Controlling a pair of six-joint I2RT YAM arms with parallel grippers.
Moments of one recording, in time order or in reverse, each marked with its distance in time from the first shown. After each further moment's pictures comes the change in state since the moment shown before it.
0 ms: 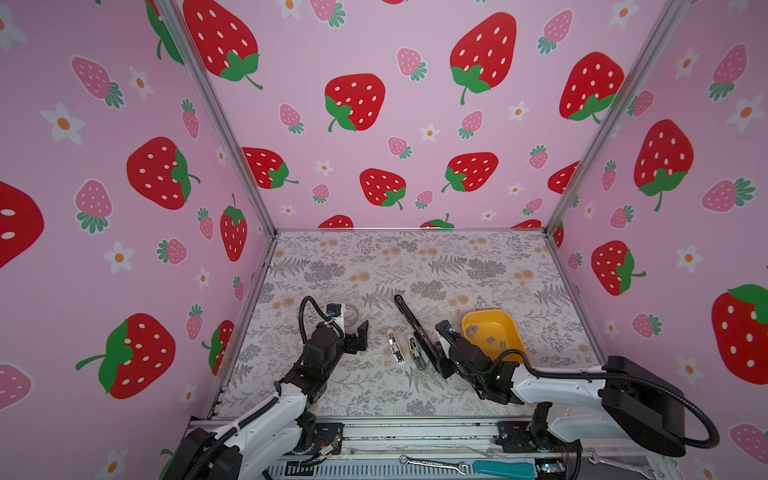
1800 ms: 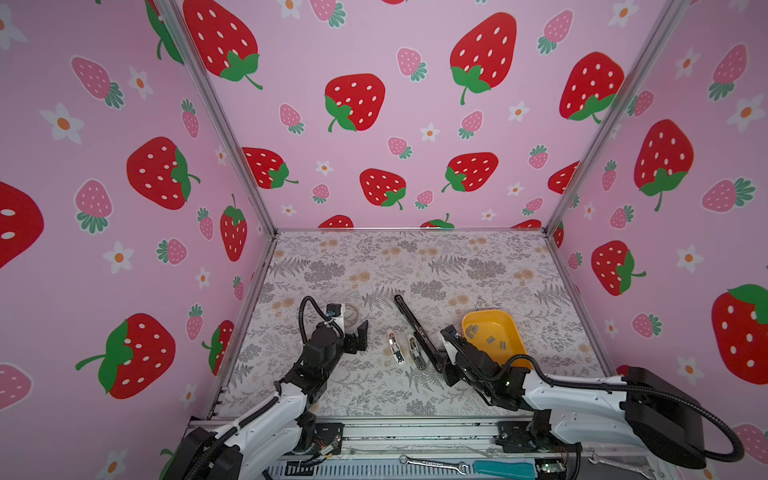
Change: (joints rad) left arm 0.002 0.003 0.000 0.001 0.000 0.000; right arm 0.032 -0.120 -0.050 -0.080 -0.057 0.076
